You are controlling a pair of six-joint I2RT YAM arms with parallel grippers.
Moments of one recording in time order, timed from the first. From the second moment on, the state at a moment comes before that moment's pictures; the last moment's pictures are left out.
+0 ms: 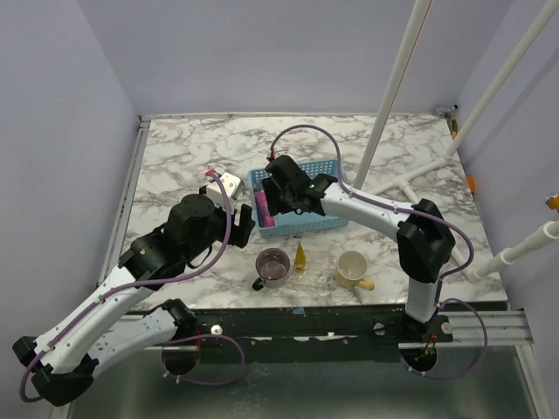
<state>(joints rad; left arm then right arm) -0.79 0.77 0.96 -0.63 -0.20 -0.18 0.88 1.86 1.48 -0.47 0.22 0.42</state>
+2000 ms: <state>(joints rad) -0.79 0.77 0.96 -0.63 -0.21 -0.18 0.81 1.88 1.55 -0.38 0.15 0.40</state>
